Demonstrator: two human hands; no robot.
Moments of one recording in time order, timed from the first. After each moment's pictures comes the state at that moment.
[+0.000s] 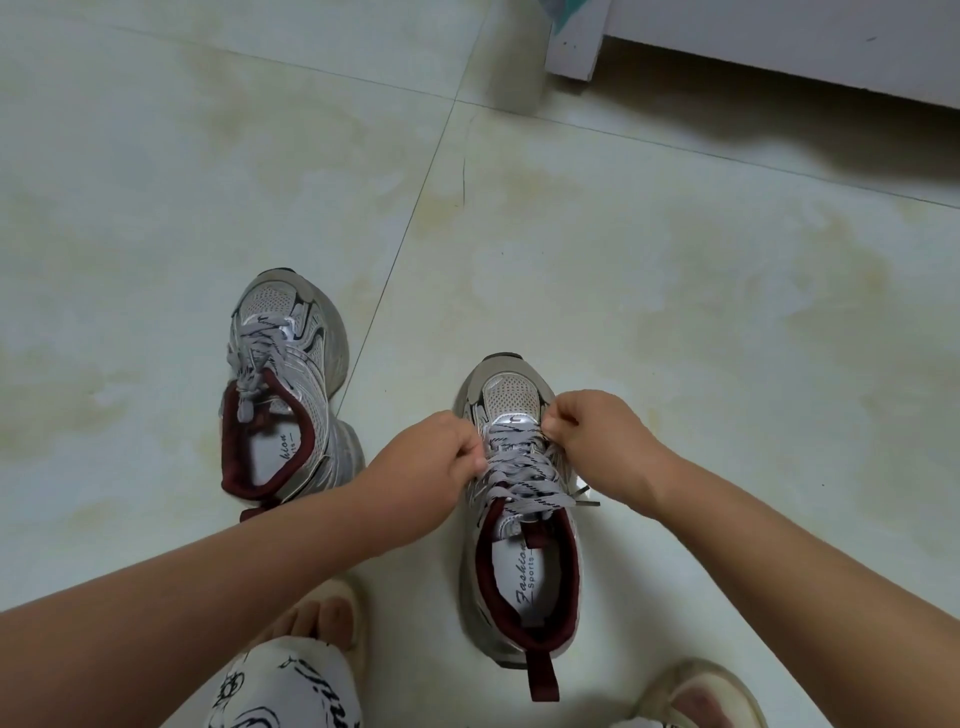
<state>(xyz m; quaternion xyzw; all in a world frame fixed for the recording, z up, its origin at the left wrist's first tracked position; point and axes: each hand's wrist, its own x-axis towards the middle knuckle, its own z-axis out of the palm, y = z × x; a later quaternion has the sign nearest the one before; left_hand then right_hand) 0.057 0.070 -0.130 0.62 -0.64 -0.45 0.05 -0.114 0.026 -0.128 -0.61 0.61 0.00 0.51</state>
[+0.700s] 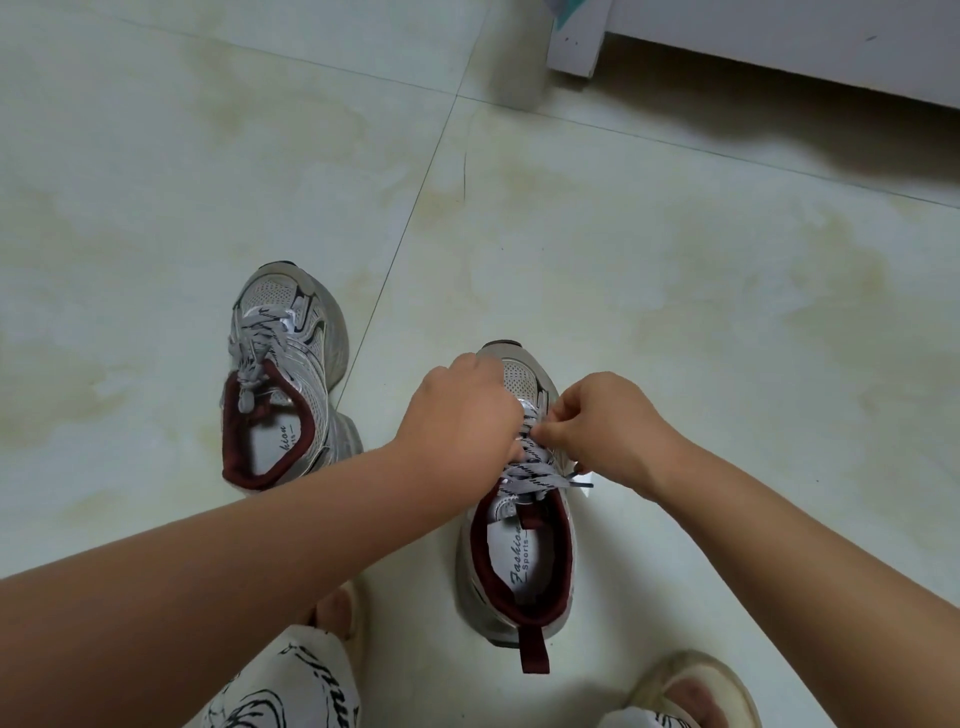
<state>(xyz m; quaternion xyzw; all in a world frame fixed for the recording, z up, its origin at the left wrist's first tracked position) 0.024 0.043 -0.105 0.57 -0.79 -0.17 -0.11 -0.112 0.022 -0.115 -0.62 0.63 0.03 0.46</state>
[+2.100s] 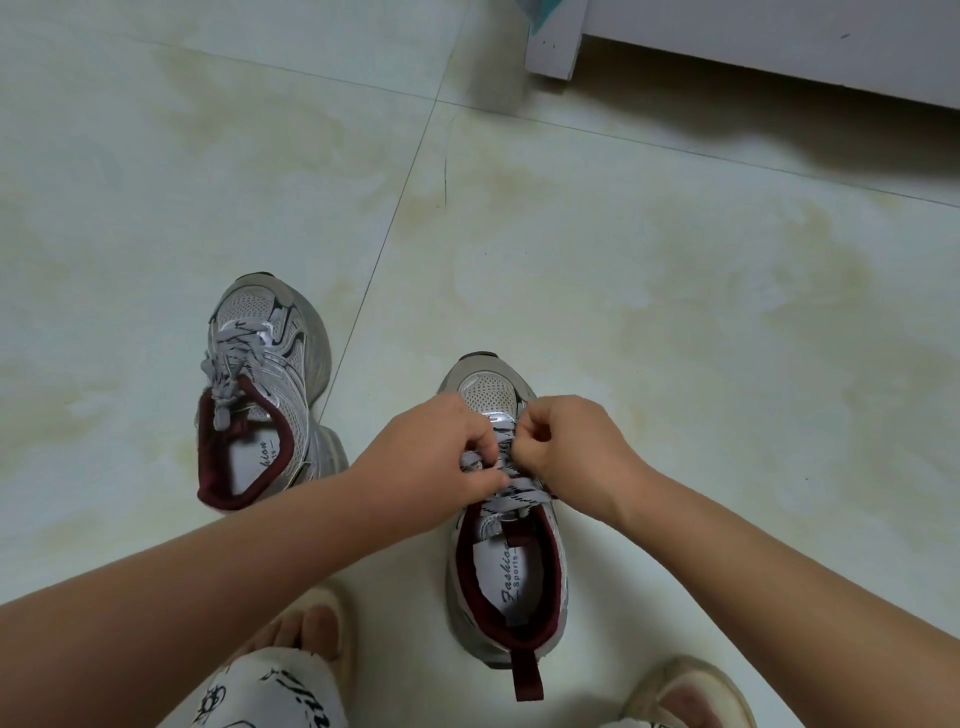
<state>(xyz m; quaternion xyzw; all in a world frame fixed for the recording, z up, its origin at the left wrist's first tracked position) 0.043 0.059 -0.116 0.59 -0.71 -0.38 0.05 -0.107 0.036 -0.123 -0.64 0.61 -0.03 0.47</state>
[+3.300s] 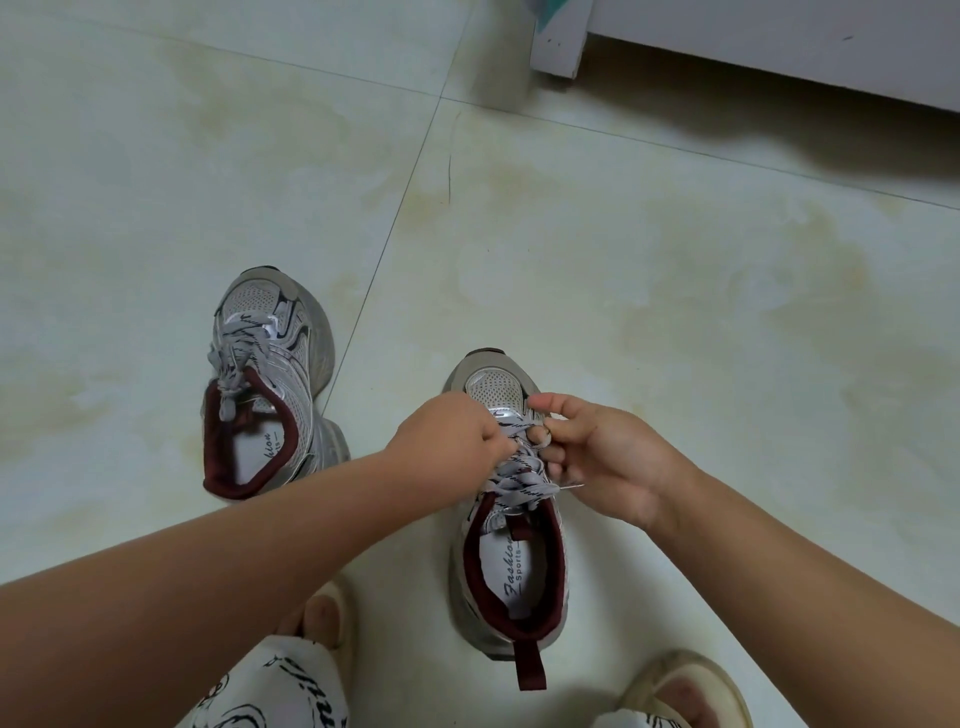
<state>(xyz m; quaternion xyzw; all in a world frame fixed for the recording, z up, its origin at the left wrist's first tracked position) 0.025 0.047 -0.120 0.64 -0.63 -0.44 -0.01 -0.123 0.034 -0.132 -0.18 0.57 -0.19 0.78</state>
